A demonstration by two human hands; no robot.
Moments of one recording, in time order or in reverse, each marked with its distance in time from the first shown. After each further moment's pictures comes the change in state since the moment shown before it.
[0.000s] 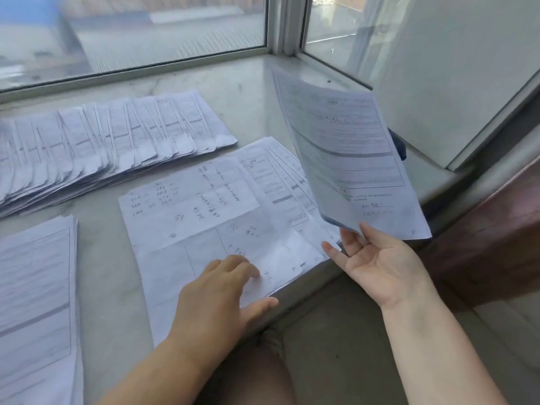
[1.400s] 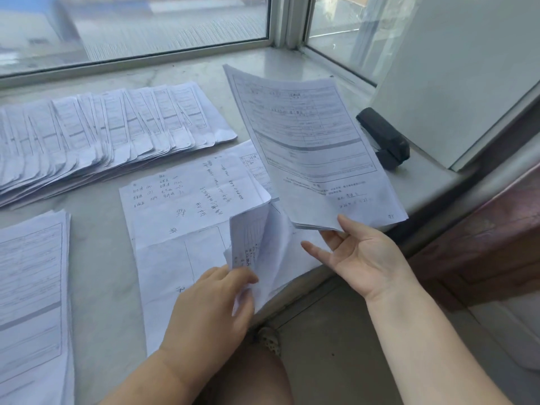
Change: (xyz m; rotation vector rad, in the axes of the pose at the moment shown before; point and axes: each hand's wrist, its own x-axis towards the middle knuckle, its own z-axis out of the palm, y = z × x) left_hand -0.010 0.002 0.003 -0.113 0.174 0.021; right_hand 0.020 0.013 0.010 -0.090 -0.117 0.117
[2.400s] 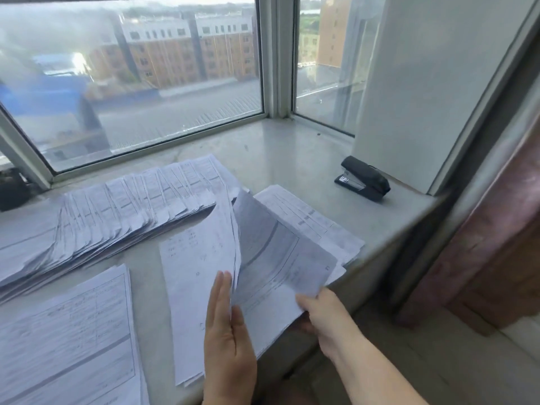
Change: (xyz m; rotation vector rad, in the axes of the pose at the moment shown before) left_hand -0.031 0.004 -0.005 -0.467 0.493 -0.121; right_hand -0.036 0.094 0.015 -0.693 0.219 -0.039
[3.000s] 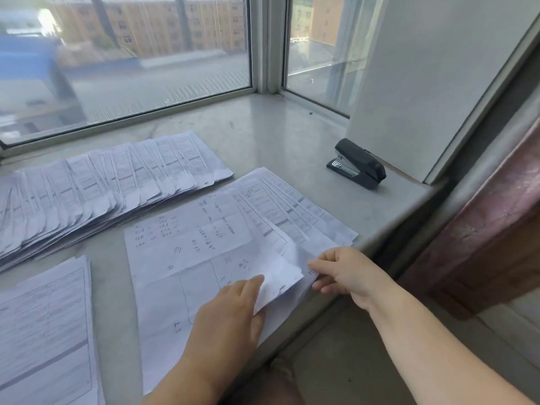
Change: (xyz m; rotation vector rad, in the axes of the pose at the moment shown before) left_hand 0.038 -0.005 0.017 0.613 -0.666 0.240; right_hand 0.043 -0.057 -0.063 -0.322 -0.080 0.004
